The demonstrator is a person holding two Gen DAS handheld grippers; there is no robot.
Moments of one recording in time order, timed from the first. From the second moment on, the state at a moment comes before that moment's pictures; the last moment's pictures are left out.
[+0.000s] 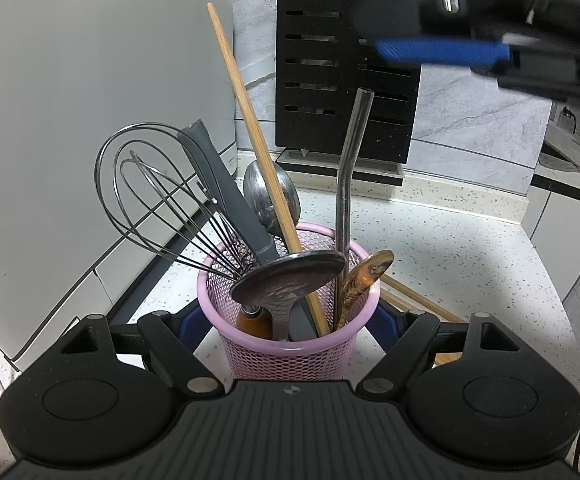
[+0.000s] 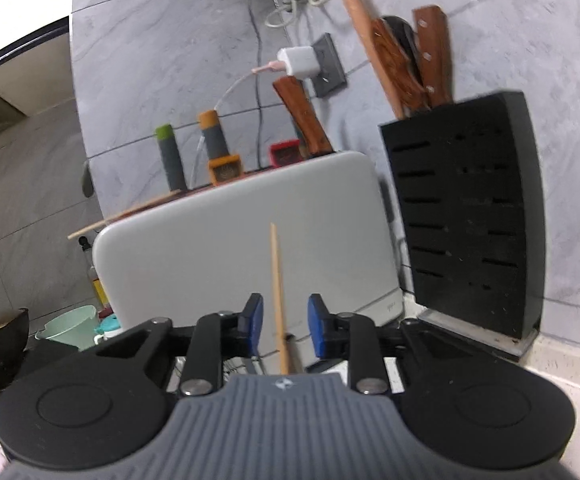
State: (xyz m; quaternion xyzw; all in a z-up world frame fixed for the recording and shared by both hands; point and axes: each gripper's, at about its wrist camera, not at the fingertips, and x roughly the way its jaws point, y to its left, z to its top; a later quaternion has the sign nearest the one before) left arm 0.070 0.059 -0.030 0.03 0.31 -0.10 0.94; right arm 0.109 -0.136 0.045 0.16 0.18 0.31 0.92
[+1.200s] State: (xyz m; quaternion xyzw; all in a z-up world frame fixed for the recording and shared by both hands) left arm 0.069 0.060 -0.029 0.03 0.31 -0.10 0.94; right arm 0.128 -0.084 0.045 0.01 0.24 0.31 0.92
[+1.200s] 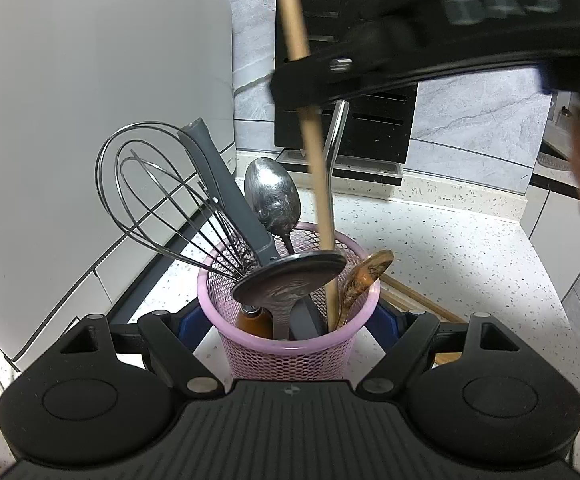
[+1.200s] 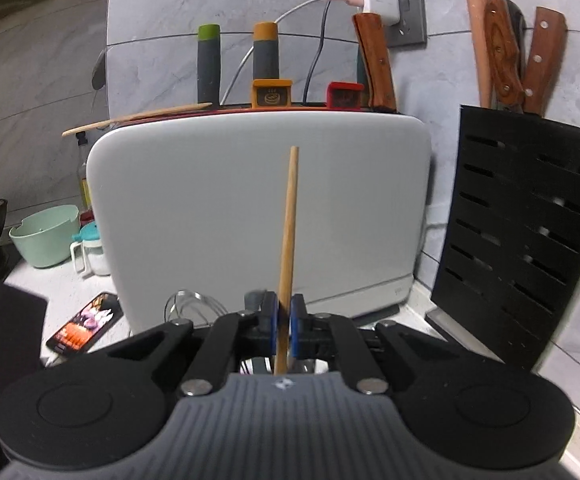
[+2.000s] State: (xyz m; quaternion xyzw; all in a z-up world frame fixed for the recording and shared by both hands) left arm 0.069 0.061 -0.029 0.03 0.31 -0.10 0.94; right arm 0.106 -0.147 0.025 0.04 0.29 0.27 0.92
